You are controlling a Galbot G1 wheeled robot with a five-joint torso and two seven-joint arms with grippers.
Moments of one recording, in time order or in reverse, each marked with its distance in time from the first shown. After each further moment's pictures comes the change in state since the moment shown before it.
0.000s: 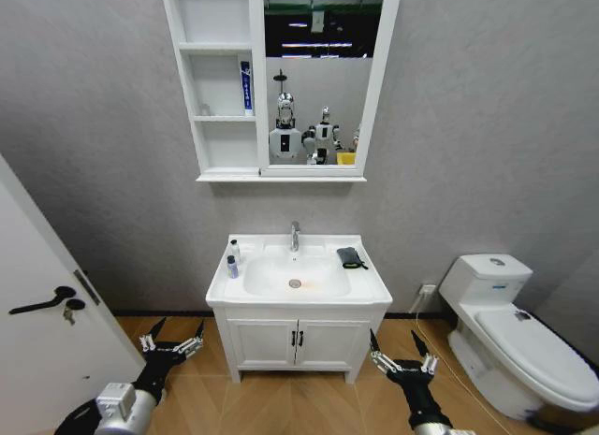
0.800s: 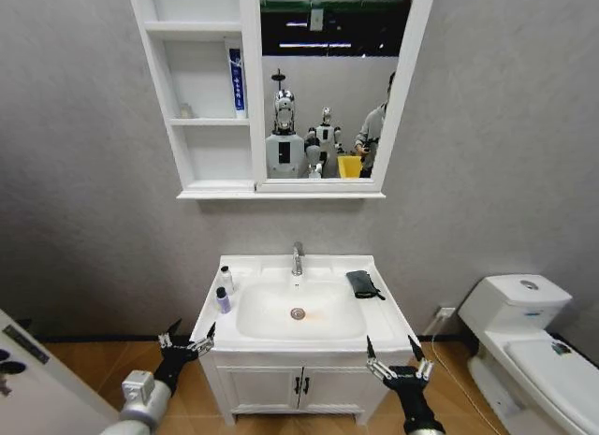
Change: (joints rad) left arm -0.184 0.092 0.142 0.218 -0.062 0.022 0.001; right arm -0.001 0.002 -0.007 -0.092 -0.095 0.069 0.003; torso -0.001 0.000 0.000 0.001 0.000
